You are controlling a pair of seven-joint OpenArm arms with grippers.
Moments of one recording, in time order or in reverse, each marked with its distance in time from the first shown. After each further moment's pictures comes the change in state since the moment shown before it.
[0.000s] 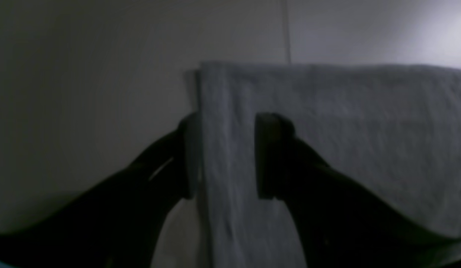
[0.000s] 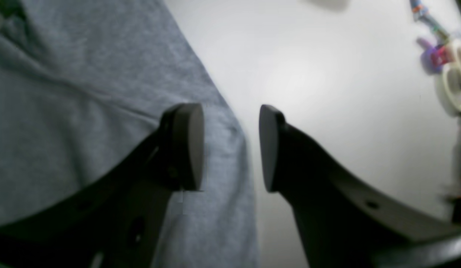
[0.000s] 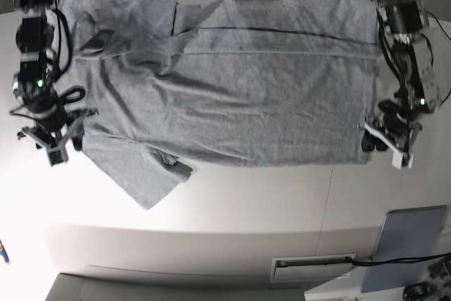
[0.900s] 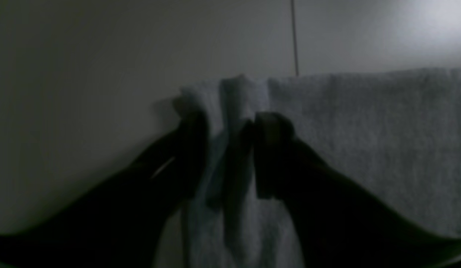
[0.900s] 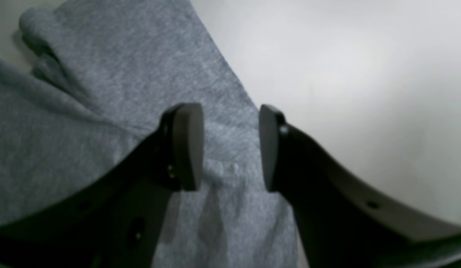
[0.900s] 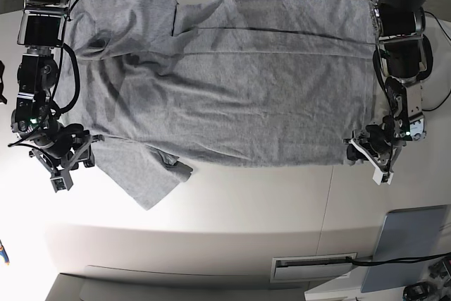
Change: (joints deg) left arm -13.6 -0.3 9.4 -23.8 5.6 -2.4 -3.2; right arm 13.5 -3.5 0.0 -11.8 7.9 6.3 -9.4
